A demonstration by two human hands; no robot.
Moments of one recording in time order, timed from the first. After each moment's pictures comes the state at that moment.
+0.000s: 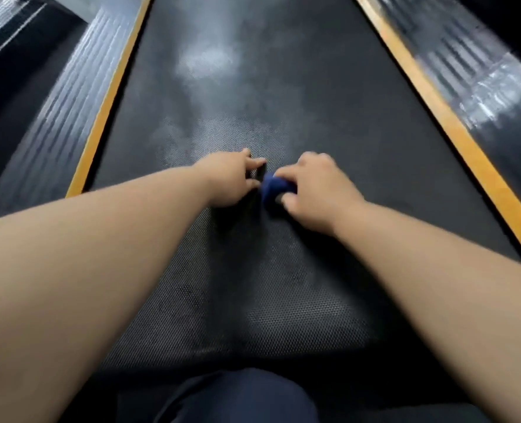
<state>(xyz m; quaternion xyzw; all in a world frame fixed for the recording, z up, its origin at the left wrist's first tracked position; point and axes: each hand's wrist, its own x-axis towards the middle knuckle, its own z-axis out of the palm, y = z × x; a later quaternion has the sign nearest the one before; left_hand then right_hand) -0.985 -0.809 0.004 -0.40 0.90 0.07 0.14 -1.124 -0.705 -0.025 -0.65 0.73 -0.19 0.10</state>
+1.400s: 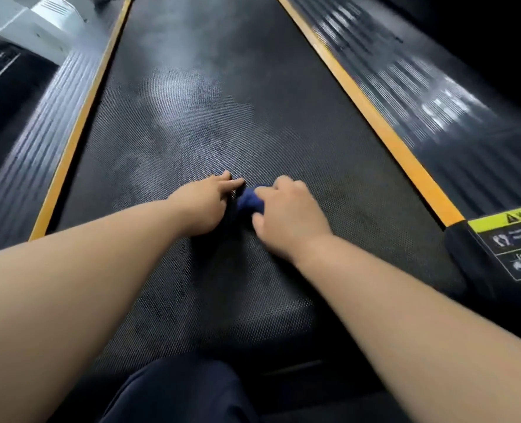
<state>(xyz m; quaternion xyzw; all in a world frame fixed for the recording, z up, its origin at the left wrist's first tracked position) -1.004 -0.764 -0.001 -0.40 0.90 0.11 0.10 -1.116 -0.648 -0.028 -0.58 0.78 -0.22 0.06</state>
